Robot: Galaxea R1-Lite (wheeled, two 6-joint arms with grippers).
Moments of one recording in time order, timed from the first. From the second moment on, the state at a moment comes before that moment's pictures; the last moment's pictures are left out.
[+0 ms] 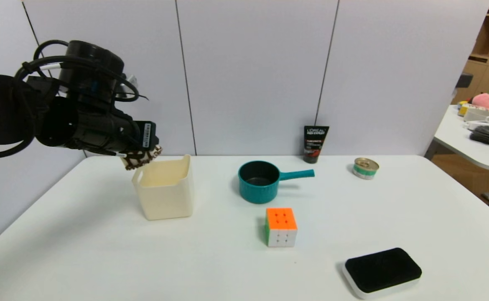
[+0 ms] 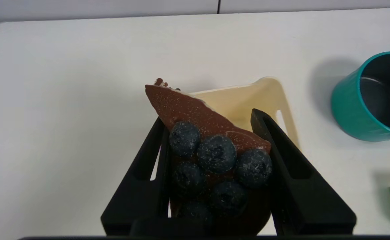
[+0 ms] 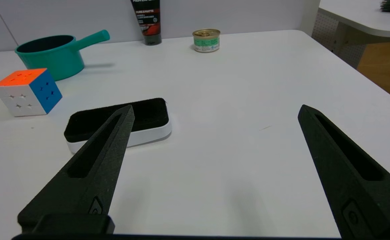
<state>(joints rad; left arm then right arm) -0.35 1.69 -1.36 0.26 0.24 -0.21 0.00 0.00 0.00 -0.01 -0.04 0.06</state>
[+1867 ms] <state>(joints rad) -0.46 1.93 -1.44 0.25 0.59 -0.55 0.00 0.00 0.00 -0.01 -0.04 0.06</state>
